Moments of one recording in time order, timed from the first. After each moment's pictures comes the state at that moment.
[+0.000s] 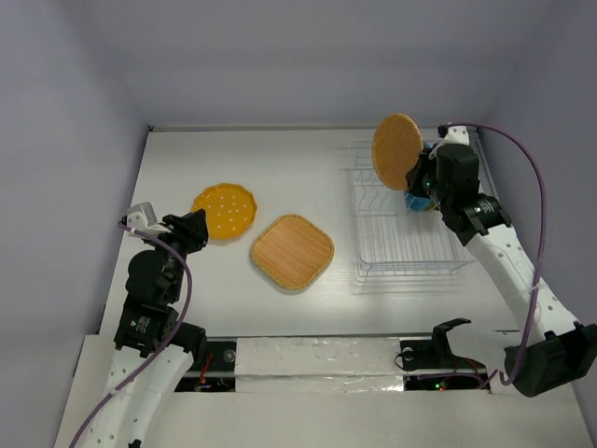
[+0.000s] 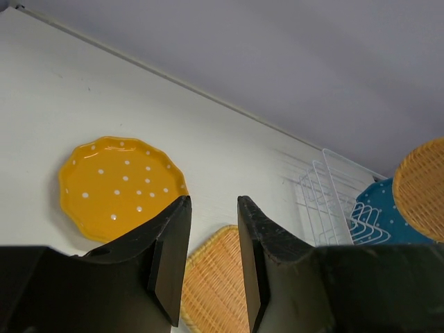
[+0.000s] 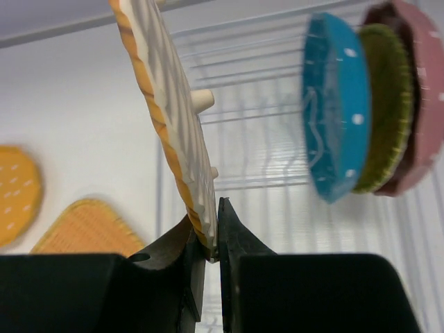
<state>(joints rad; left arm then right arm) -0.28 0.35 0.58 -0.23 -0.25 -0.54 0.28 1.14 1.16 -0.46 0.21 0.34</state>
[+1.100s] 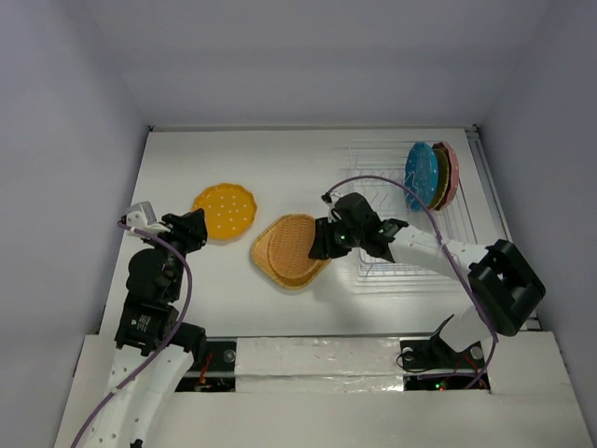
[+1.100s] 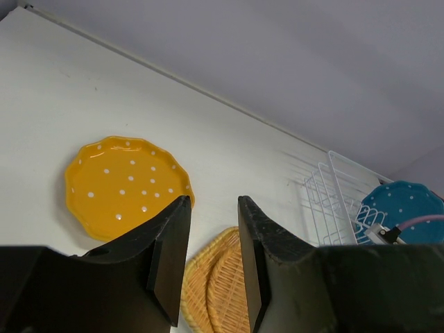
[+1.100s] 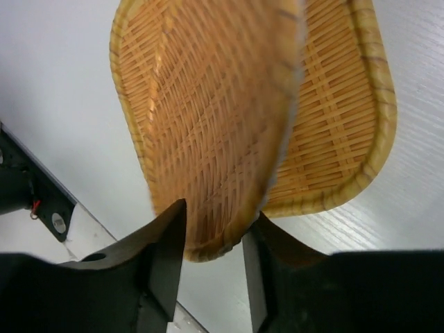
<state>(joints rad) -0.26 0.36 0.58 -0.23 -0.25 -0.54 0.75 1.52 0.92 -0.15 -0.27 0.53</state>
